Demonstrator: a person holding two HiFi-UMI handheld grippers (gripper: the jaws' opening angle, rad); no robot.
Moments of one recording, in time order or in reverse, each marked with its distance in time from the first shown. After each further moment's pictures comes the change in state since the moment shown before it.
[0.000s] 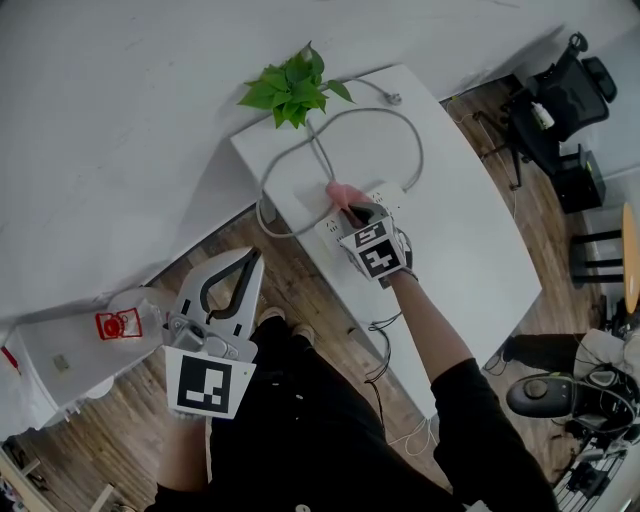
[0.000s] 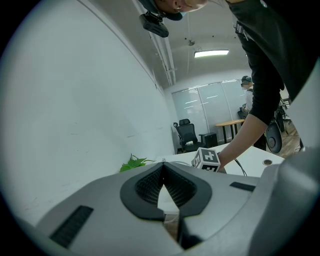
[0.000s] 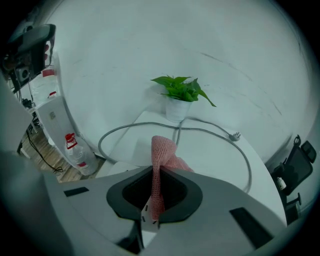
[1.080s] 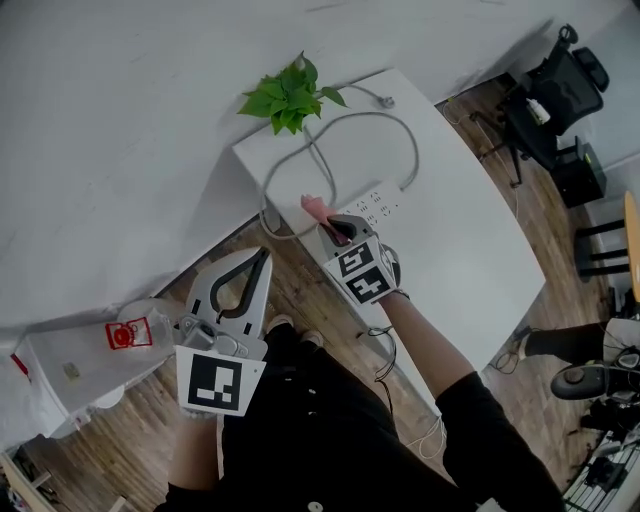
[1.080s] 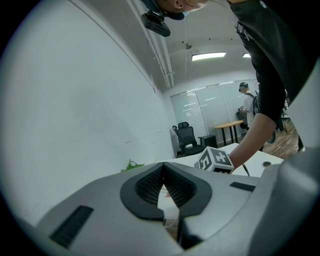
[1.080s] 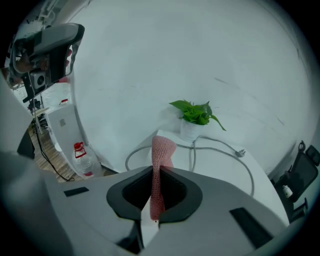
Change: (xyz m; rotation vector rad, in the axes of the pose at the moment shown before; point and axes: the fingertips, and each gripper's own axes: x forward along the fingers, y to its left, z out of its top) left arm -0.010 -0.011 0.012 0.014 -0.022 -0.002; right arm -0.037 0.062 0.041 -0.065 -0.150 0.034
